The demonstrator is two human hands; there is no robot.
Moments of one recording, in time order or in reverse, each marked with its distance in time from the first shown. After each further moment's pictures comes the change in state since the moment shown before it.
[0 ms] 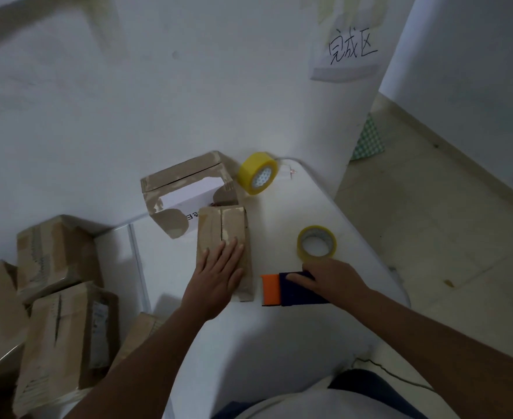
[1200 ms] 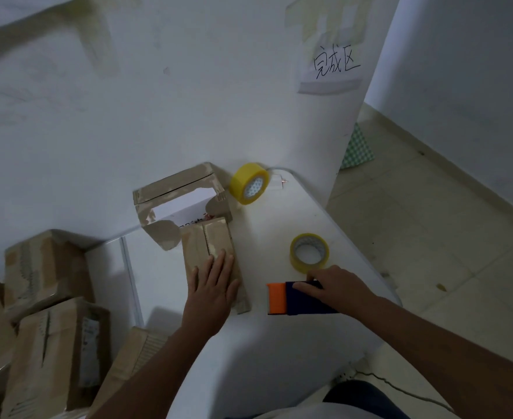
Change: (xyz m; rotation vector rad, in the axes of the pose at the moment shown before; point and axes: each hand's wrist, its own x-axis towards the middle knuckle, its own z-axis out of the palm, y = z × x) left_hand -0.010 0.019 0.005 -0.069 0.151 -0.094; right_hand -0.014 0.020 -0.001 0.126 -0.041 0.110
